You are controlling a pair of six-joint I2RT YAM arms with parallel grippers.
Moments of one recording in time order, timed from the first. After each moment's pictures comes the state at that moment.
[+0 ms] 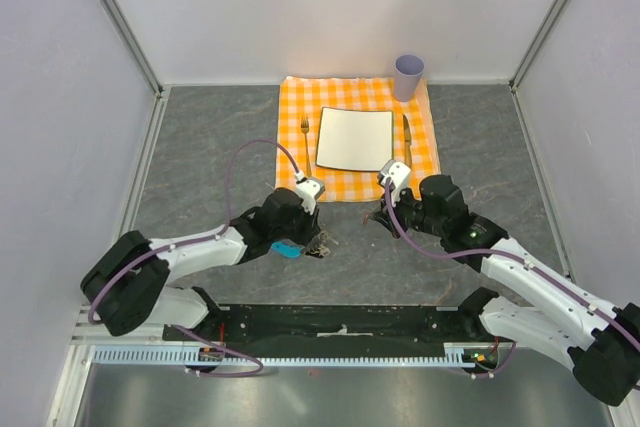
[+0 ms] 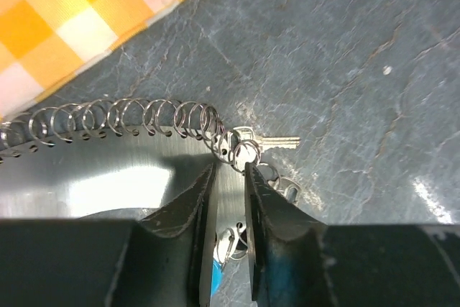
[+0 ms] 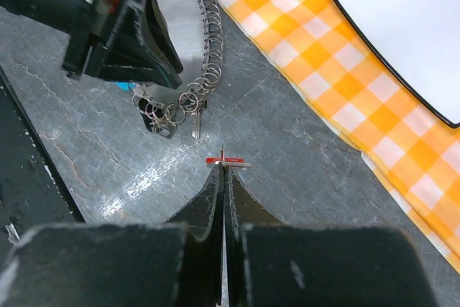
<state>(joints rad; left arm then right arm) -0.79 1.37 0.56 0.12 0.03 -0.22 0.66 0.92 0.65 -0.20 -0.28 -0.03</state>
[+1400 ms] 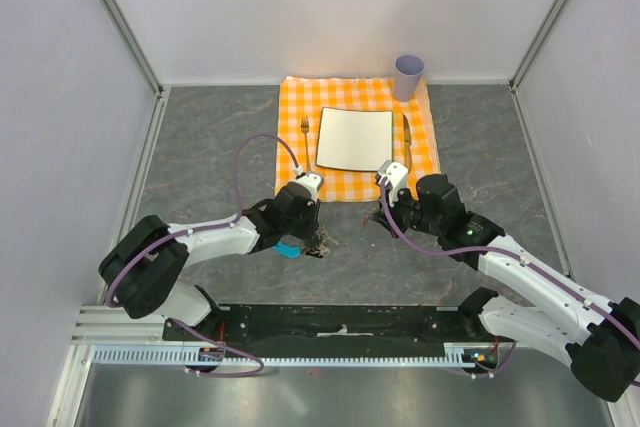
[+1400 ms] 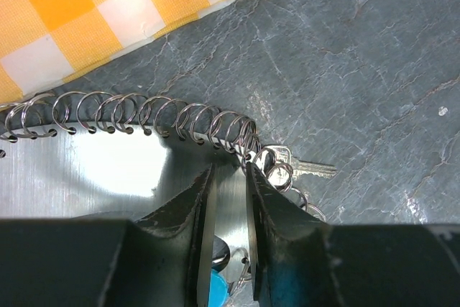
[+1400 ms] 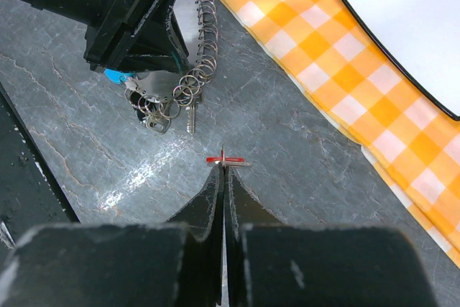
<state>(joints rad) -0.79 1.46 0.65 0.03 -0.09 -0.35 0.66 0.95 0.65 -0.20 -0.27 -0.04</state>
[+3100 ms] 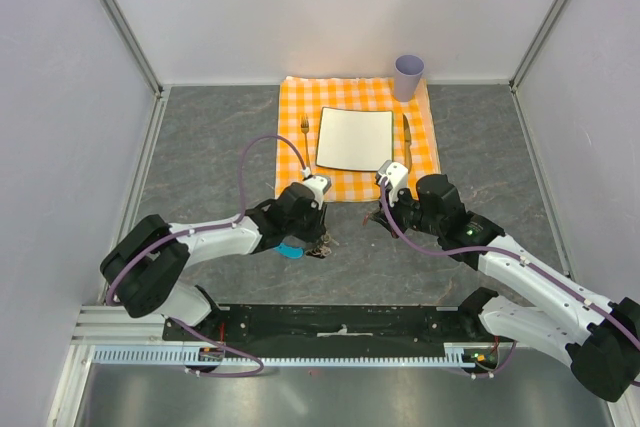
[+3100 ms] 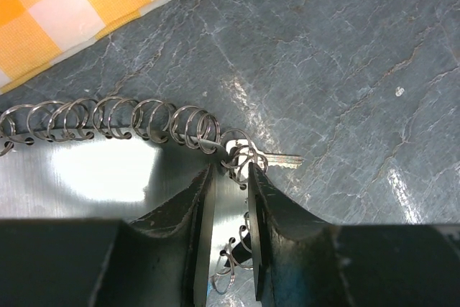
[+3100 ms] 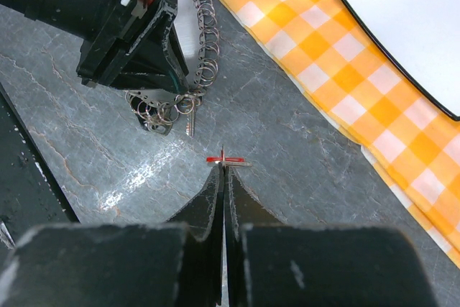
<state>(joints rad) -0.81 1.47 0.66 0.03 -0.02 -0.35 0.66 0.95 0.65 -0.20 -0.27 -0.04</state>
